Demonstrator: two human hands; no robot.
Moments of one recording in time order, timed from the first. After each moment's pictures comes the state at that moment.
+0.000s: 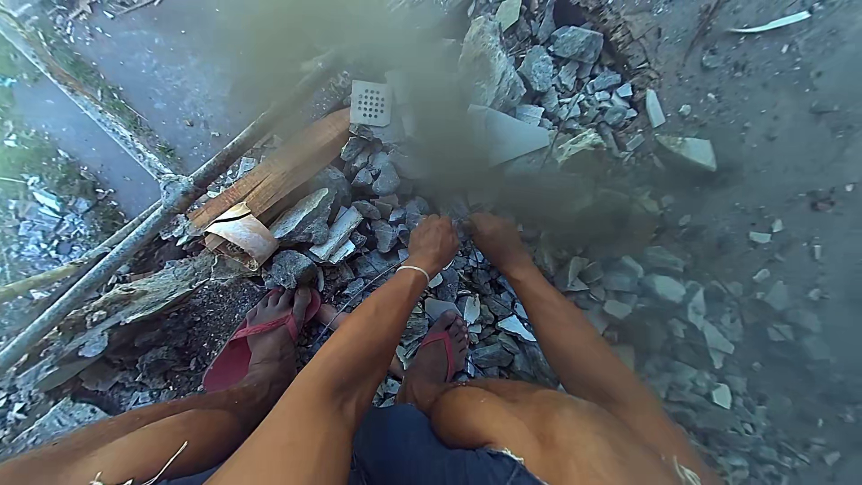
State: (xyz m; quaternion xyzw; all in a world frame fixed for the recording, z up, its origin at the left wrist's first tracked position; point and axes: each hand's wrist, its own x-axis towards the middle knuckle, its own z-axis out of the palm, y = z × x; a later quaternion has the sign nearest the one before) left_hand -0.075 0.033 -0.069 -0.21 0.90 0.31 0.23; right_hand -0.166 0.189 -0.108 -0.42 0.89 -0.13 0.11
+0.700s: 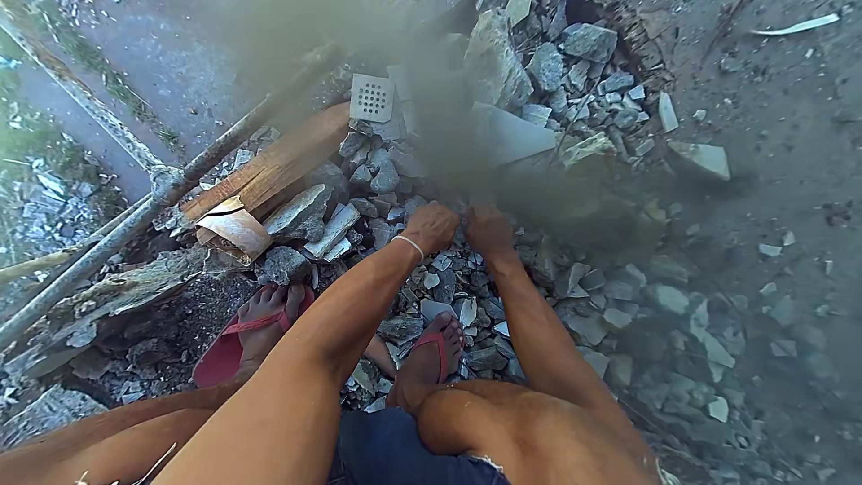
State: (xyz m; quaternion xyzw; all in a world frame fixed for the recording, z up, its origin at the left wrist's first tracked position) left_hand -0.114 0.001 -0.081 0.01 0.92 0.23 0.32; right_hand -0.176 0.154 -0.099 -0.28 0.94 -0.13 0.17
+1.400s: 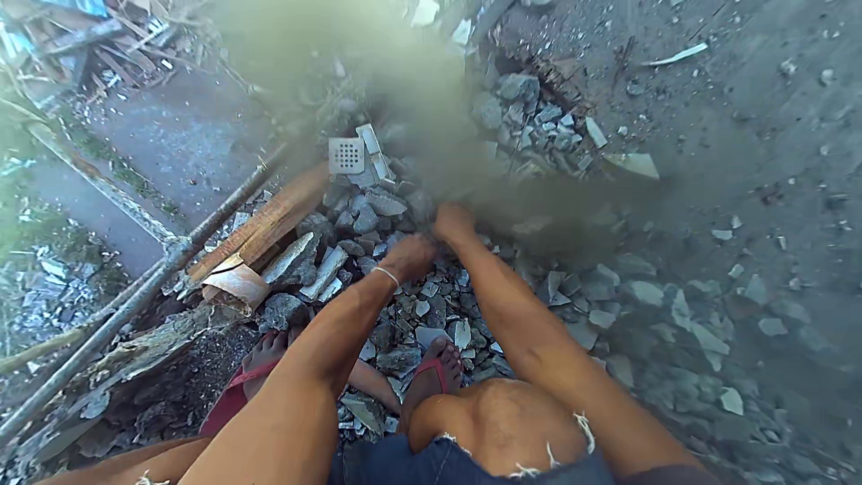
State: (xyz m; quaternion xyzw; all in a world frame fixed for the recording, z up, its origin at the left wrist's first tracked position) left_hand -0.106 0.000 -0.093 0.16 0.94 0.20 0.23; right_hand -0.229 0.076 -0.059 -0.12 0.91 0.01 0.41
